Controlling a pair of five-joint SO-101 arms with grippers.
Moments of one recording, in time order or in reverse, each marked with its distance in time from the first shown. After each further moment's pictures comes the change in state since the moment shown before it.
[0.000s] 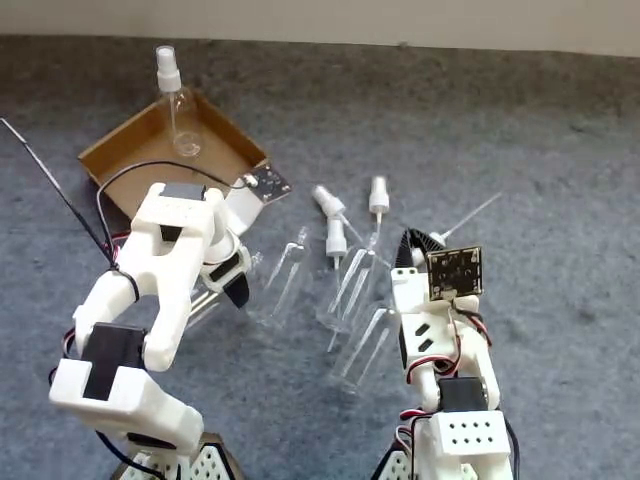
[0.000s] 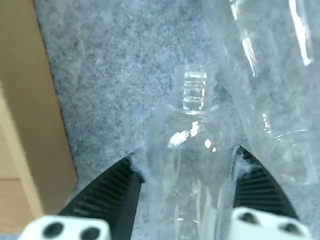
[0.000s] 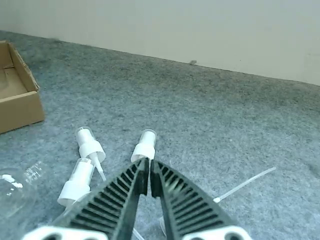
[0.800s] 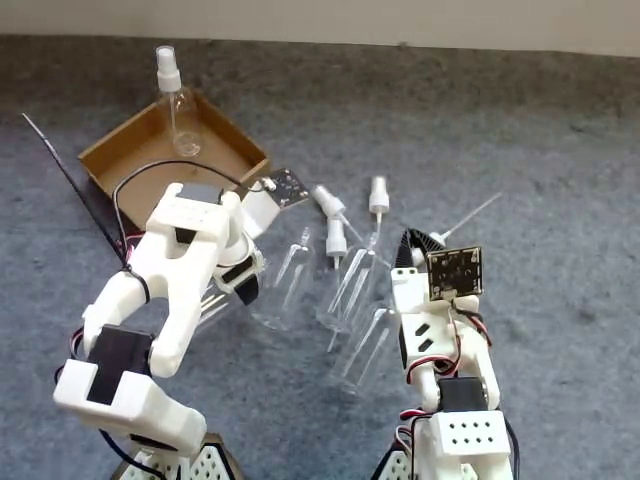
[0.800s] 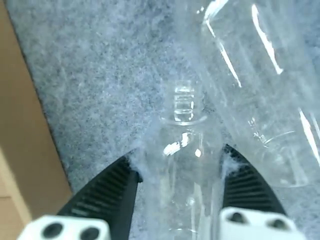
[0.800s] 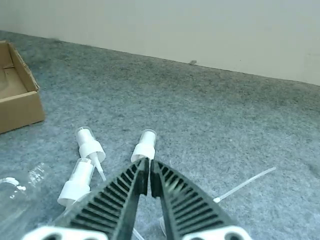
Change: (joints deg) left arm 4.2 -0.1 0.0 -0.2 -0.1; right arm 0.0 0.0 0.0 0.0 0.0
